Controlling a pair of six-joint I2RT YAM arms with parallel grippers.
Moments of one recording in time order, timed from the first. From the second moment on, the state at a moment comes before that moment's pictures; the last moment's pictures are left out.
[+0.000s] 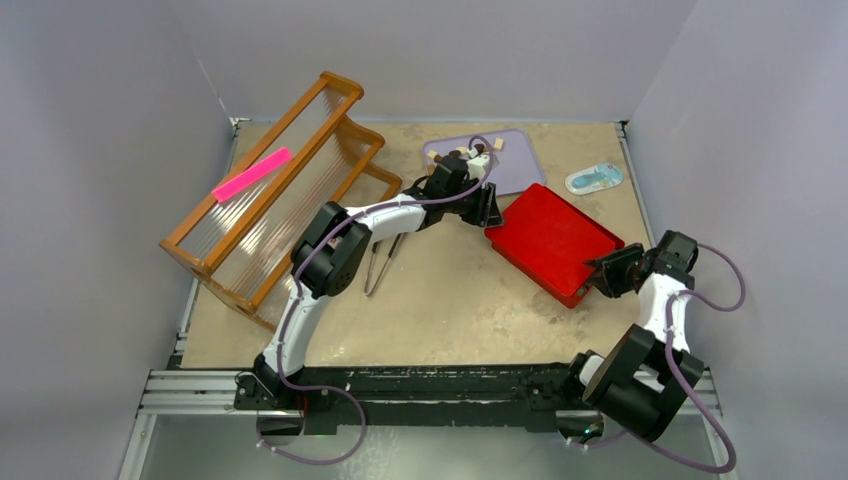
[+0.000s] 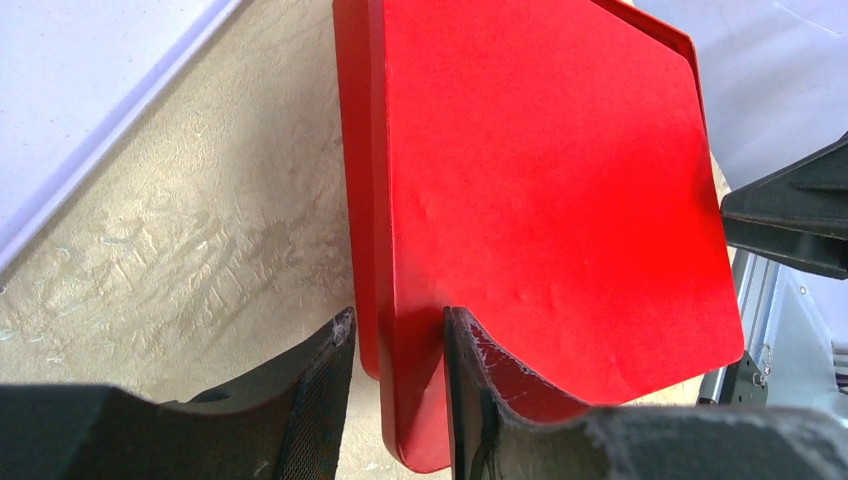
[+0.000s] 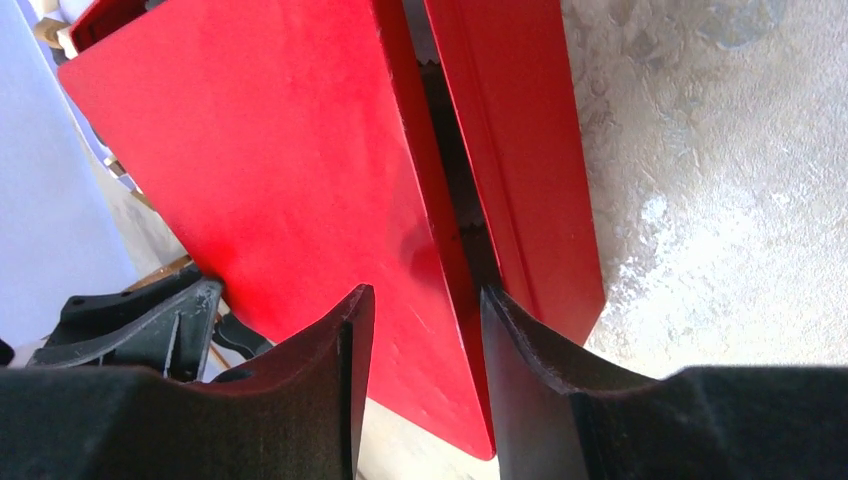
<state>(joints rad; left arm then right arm) -0.71 2.28 1.68 0.09 0.46 -0.42 -0.61 1.14 0.66 -0.58 -0.44 0.72</state>
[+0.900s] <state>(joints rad) -0.70 2.31 1.68 0.17 0.54 -0.43 -0.61 0.97 0.43 -0.19 -0.49 0.77</state>
